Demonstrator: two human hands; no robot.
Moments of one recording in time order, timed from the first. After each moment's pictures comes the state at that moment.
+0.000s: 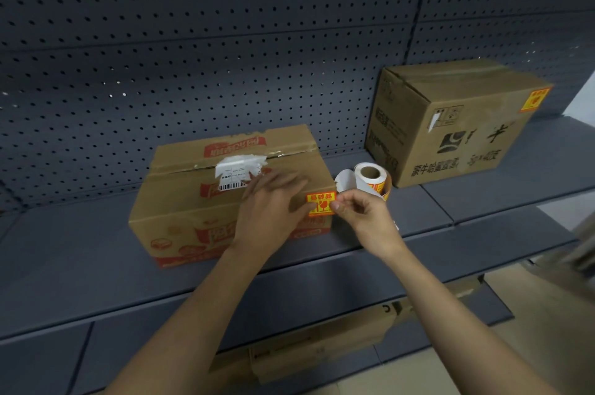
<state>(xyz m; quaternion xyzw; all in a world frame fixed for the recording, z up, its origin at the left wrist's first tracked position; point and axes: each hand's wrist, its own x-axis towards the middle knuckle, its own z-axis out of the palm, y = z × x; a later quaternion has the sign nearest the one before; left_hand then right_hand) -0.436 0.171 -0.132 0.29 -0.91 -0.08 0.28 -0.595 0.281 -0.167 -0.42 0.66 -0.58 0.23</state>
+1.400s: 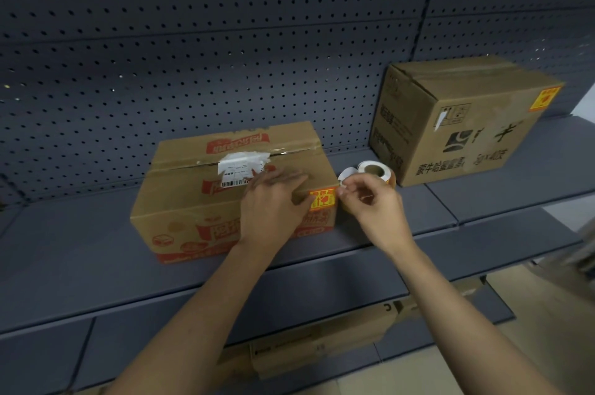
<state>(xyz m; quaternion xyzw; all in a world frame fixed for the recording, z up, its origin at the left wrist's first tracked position) -0.444 0.167 -0.143 0.33 -0.88 -0.04 0.34 -0.599 0.279 -0.156 -0.43 0.70 -0.57 0.09</state>
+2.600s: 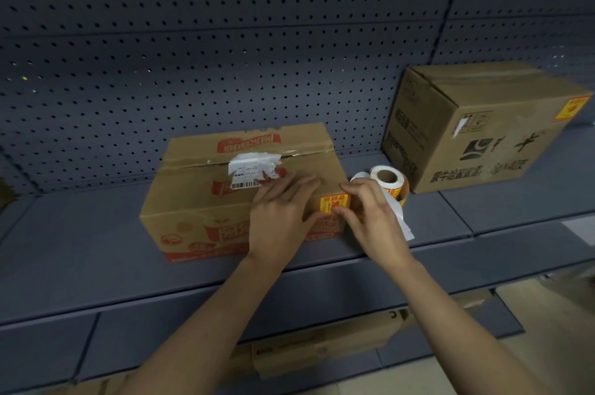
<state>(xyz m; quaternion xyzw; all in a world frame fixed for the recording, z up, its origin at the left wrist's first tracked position) -0.440 0.162 -0.166 0.26 -0.88 0.06 0.38 -0.601 0.265 -0.183 -0.57 0.70 -0.43 -0.04</state>
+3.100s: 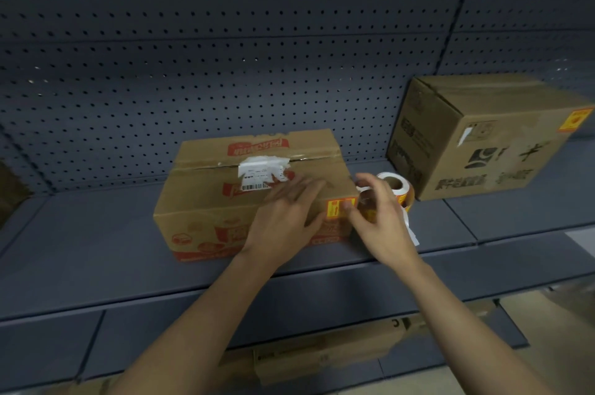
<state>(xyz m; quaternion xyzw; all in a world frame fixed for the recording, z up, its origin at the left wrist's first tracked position) -0.423 0.163 -0.145 0.23 -0.92 -0.01 0.31 -0.591 0.269 -0.159 -0.51 0.70 -0.49 0.04</state>
